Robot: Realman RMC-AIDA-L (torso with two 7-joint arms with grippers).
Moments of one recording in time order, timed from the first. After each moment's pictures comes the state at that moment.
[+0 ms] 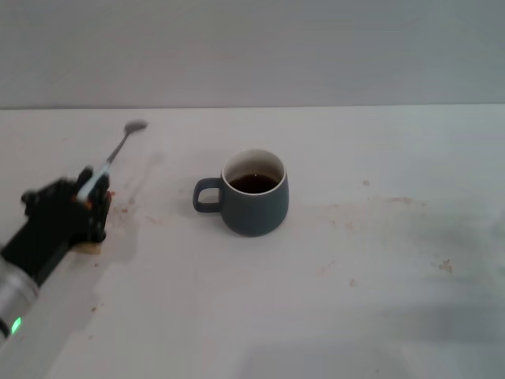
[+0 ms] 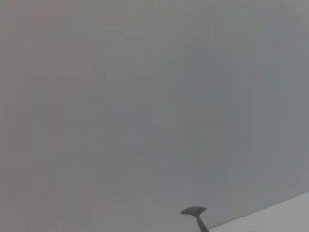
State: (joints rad) left arm 0.02 -1.89 -0.98 -1.00 2.78 0.67 0.05; right arm 0.29 2.08 0.70 0.34 -1.93 -1.22 -0.05
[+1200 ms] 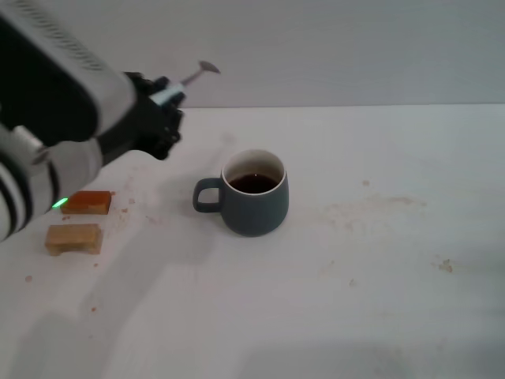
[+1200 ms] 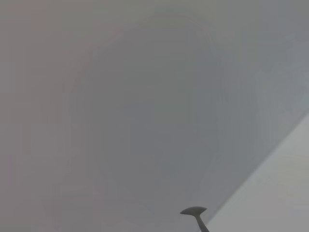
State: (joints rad) left arm 0.03 -2.02 -1.22 -1.98 2.88 -0.63 0.46; right arm 0.18 2.08 0.73 0.31 -1.92 -1.28 -0.04
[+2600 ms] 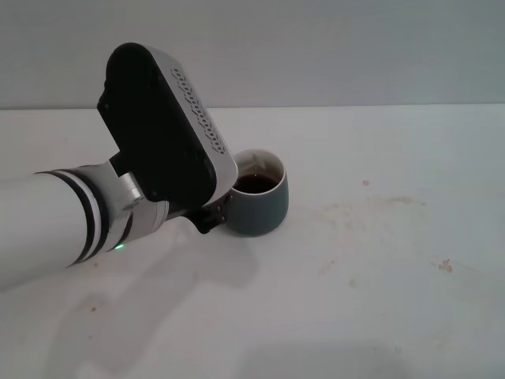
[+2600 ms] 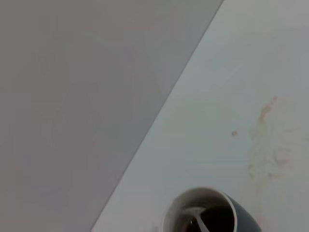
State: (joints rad) left arm -0.12 -2.06 -1.16 -1.94 2.88 -0.96 0.63; right arm 0.12 2.08 0.80 0.28 -1.84 -1.30 -0.04
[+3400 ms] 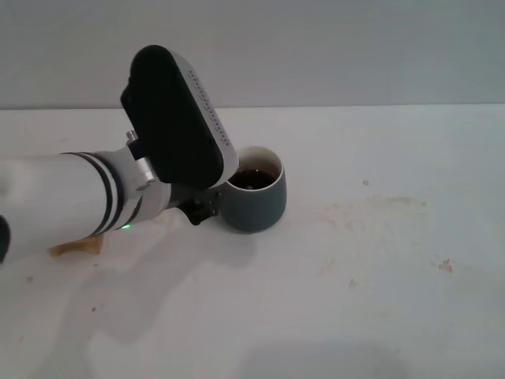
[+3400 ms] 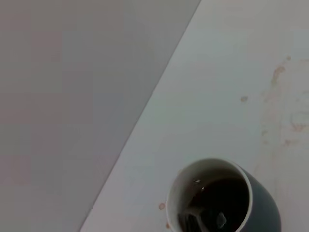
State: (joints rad) left arm -0.26 -2.06 -1.22 -1.73 2.87 -0.95 0.65; right arm 0.12 2.08 0.79 0.29 -1.84 -1.31 -0.04
